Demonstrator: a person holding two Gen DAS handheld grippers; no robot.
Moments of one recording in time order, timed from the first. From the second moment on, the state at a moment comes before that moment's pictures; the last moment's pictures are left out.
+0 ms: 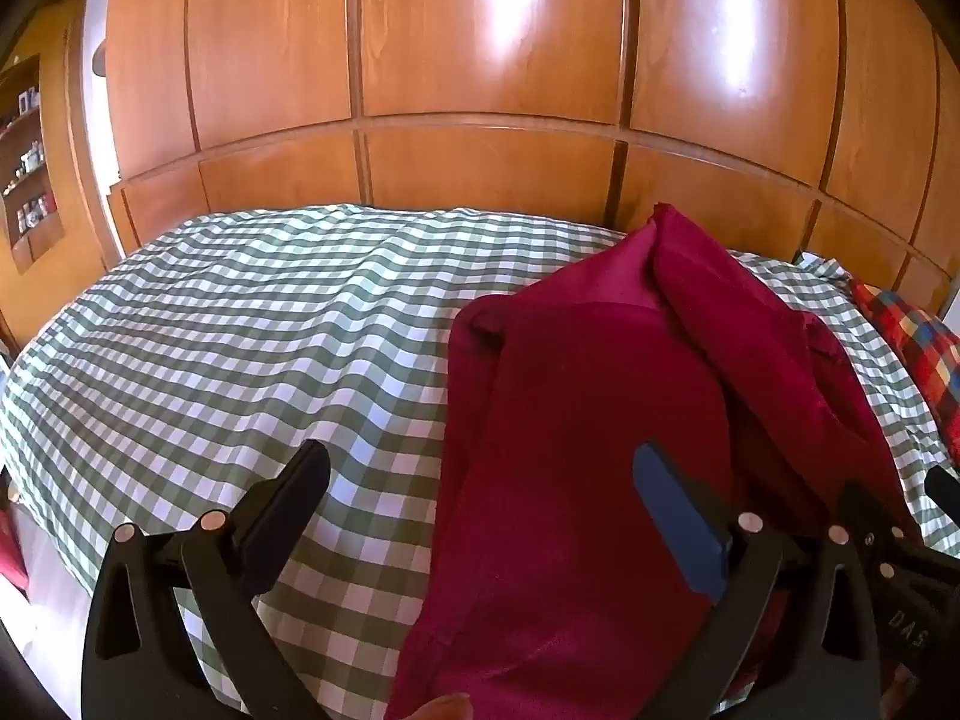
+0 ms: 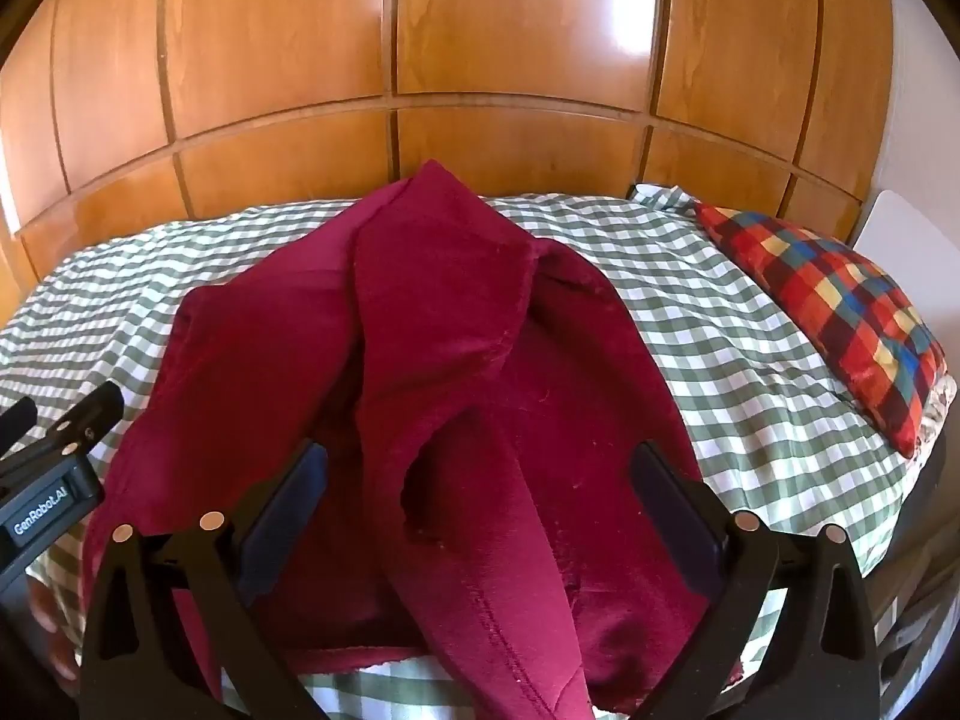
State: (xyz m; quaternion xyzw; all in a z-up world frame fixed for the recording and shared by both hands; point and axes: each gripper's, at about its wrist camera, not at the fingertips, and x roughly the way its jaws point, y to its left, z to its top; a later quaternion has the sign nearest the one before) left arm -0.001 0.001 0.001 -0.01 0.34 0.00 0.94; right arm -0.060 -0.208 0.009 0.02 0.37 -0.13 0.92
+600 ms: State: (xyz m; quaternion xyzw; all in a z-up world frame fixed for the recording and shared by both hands) left arm -0.006 -0.006 0.000 0.00 0.35 0.00 0.94; right arm -0.065 -0.206 0.013 0.01 0.36 -0.12 0.92
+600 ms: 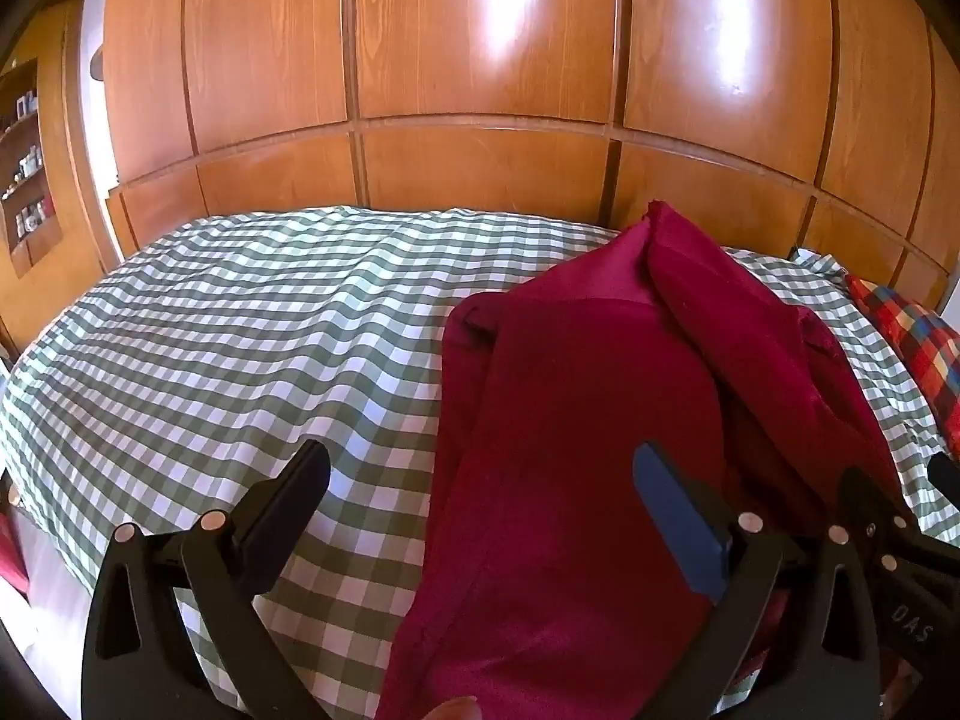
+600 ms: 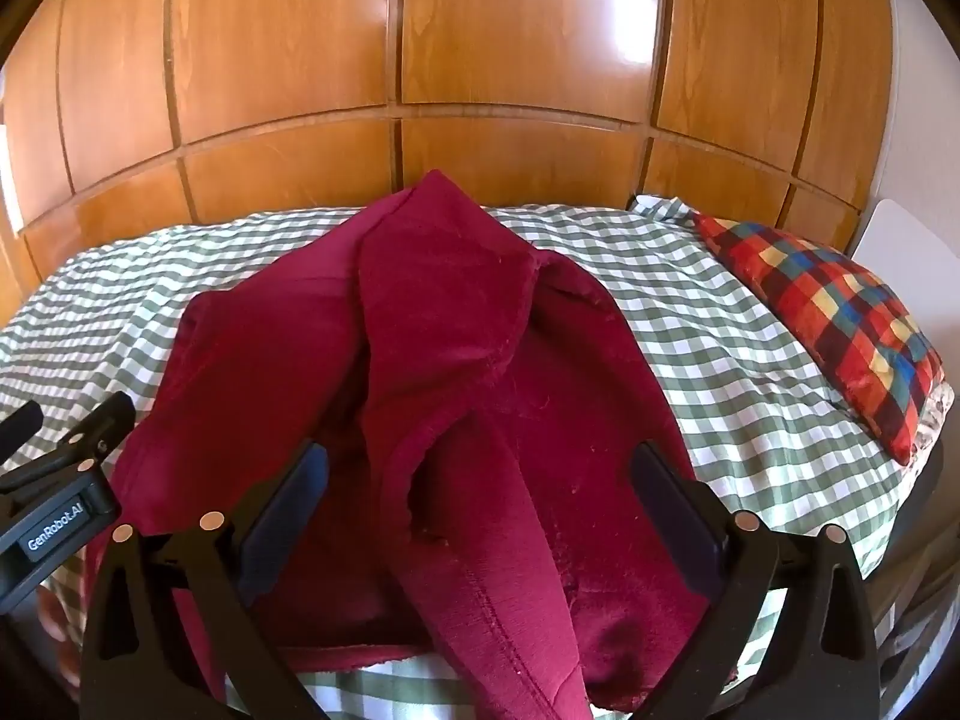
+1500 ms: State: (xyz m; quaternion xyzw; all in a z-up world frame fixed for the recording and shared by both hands) left arm -0.009 -0.004 -0.003 0.00 0.35 0.00 0.94; right arm -0.066 -0.206 0.014 0.01 0.36 -0.13 0.93
